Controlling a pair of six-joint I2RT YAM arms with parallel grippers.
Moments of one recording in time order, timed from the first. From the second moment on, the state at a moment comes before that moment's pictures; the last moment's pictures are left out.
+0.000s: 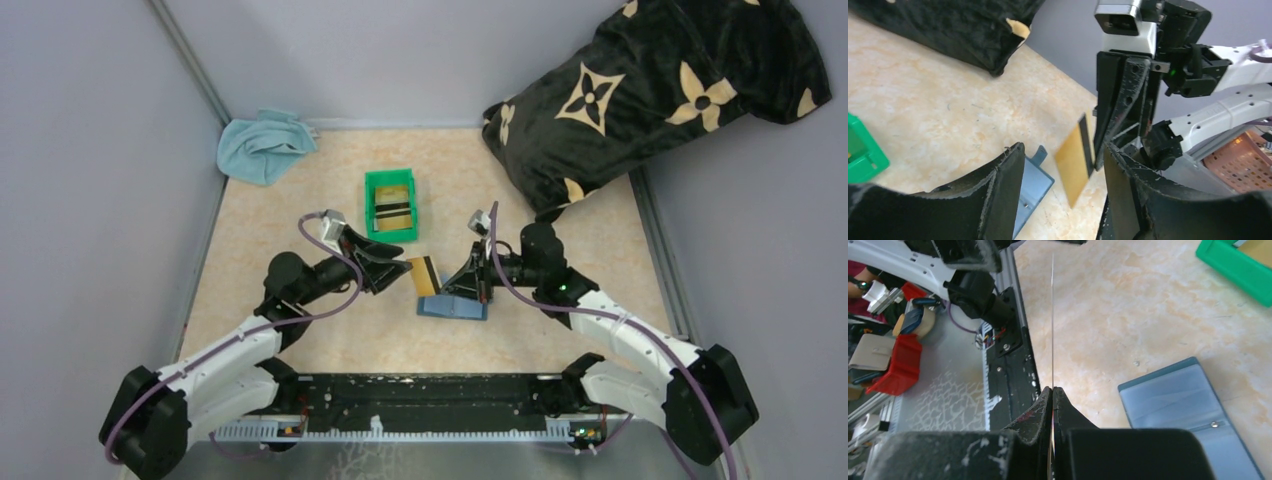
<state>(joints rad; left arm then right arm) -0.58 0.94 0.32 0.82 0.51 -0.61 0.58 1.01 0.54 0.21 -0.82 0.31</state>
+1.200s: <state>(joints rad) -0.52 1.13 0.40 0.97 1.05 -0.71 0.62 1.00 0.56 0.10 -0.91 0.27</state>
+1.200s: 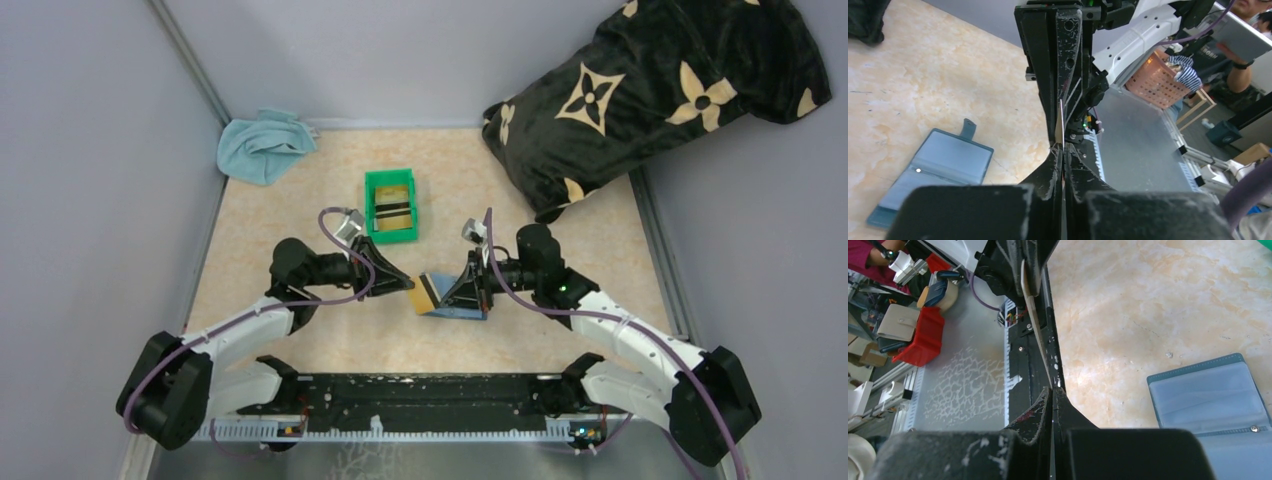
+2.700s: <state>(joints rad) -0.51 1.27 0.23 1.51 0.63 -1.06 0.55 1.06 0.38 0.95 -0.82 0.66</state>
